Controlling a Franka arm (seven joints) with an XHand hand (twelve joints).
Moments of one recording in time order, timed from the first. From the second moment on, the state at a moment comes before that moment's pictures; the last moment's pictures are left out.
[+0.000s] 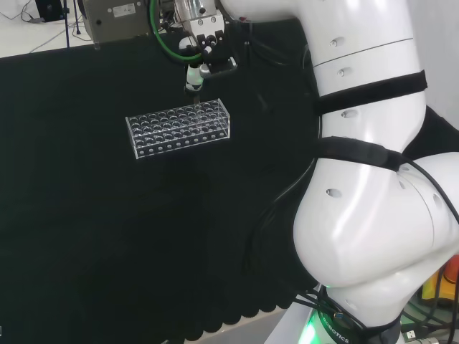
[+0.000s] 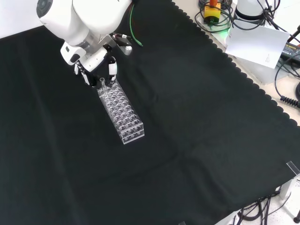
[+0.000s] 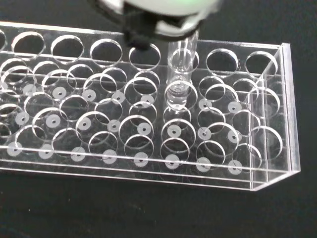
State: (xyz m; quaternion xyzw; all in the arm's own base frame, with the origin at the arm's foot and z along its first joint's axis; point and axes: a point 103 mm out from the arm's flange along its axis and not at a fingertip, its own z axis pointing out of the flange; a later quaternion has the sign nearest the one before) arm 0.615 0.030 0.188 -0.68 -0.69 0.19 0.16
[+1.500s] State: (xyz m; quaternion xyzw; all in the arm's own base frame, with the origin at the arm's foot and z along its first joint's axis) arm 0.628 0.027 0.233 -0.68 -0.70 0.16 0.17
